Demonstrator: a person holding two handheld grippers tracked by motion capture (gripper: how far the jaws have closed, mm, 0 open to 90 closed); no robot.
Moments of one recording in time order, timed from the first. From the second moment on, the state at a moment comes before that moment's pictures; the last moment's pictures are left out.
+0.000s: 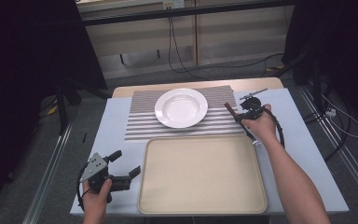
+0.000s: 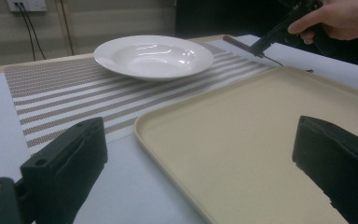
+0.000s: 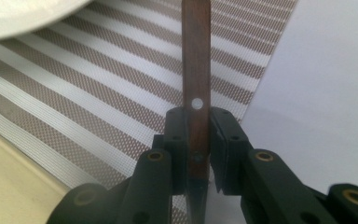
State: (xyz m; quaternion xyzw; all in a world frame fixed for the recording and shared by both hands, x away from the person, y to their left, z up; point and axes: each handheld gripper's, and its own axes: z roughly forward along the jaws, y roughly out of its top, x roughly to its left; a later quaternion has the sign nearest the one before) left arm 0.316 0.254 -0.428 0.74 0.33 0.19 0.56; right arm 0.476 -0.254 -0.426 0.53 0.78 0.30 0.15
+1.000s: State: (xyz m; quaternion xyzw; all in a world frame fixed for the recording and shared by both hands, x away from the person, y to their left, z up) left arm 0.316 0.253 -0.429 0.73 0.33 0.19 0.56; right arm 0.475 -0.251 -0.431 0.49 0.79 0.33 0.15
